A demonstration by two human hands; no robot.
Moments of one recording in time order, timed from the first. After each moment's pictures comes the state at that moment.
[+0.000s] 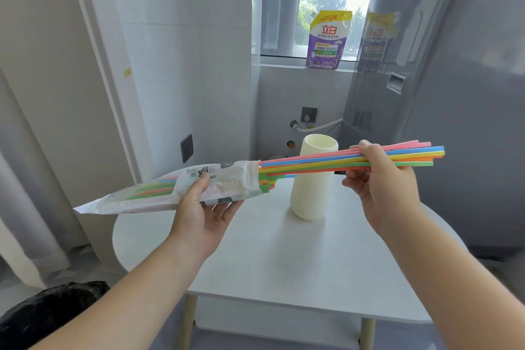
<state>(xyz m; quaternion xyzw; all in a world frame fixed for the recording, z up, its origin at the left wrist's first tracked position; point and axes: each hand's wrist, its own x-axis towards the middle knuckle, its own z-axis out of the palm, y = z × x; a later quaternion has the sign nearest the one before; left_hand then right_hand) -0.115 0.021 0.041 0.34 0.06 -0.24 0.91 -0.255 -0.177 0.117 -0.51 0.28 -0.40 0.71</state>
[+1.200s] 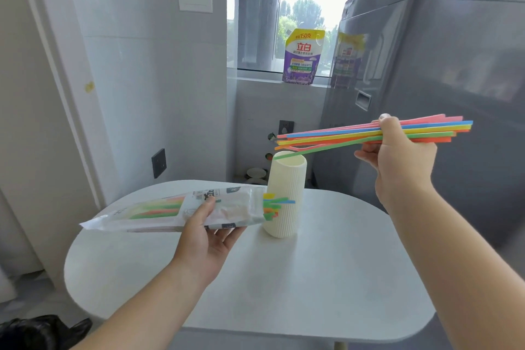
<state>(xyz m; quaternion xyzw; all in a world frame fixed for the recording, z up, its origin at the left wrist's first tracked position) -0.131 -0.034 0.026 0.34 0.06 -0.29 0.89 -0.266 -0.233 0.173 -0.49 0.28 -0.54 0.62</state>
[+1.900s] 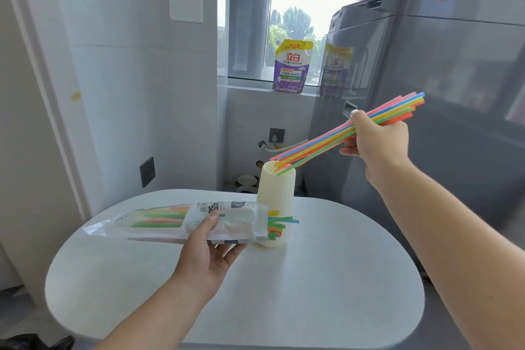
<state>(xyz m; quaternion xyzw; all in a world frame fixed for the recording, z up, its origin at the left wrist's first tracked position) -0.143 -0.047 0.024 0.33 0.05 -0.32 0.88 -0.246 -0.261 0.201 -0.61 0.33 -0.47 0.54</state>
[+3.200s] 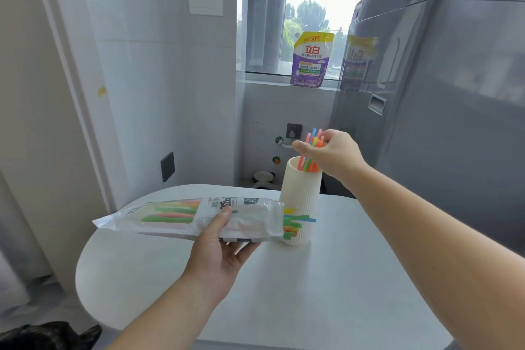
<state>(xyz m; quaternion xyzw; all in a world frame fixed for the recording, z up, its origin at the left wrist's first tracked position) -0.132 -0.027 0.025 0.34 0.04 -0.30 0.89 -0.156 -0.258 0.137 -0.86 0.30 -0.27 0.31</state>
